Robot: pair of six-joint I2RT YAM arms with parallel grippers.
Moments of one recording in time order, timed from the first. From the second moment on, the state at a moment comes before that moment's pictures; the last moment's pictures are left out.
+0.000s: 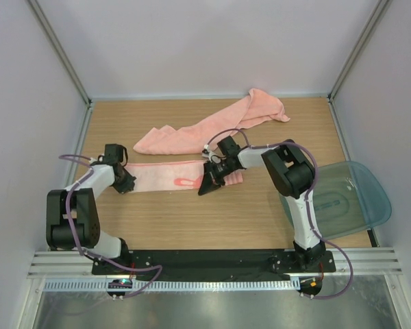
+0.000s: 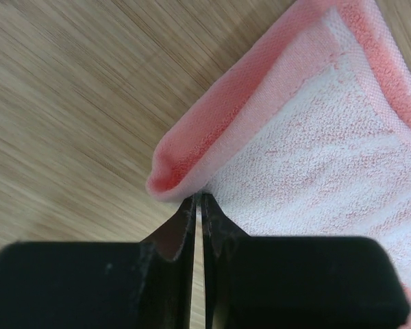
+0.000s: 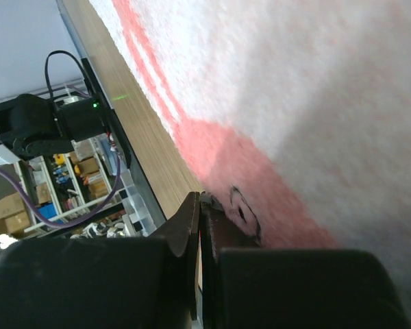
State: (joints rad) left arm 0.04 1.48 0.77 -0.50 -0.14 -0.73; right arm 0.56 2.19 1.30 -0.24 -0.96 0.43
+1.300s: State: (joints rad) left arm 0.19 1.52 0.82 -0.51 -0.11 -0.73; right arm 0.40 2.17 1.02 0.30 -1.16 0.72
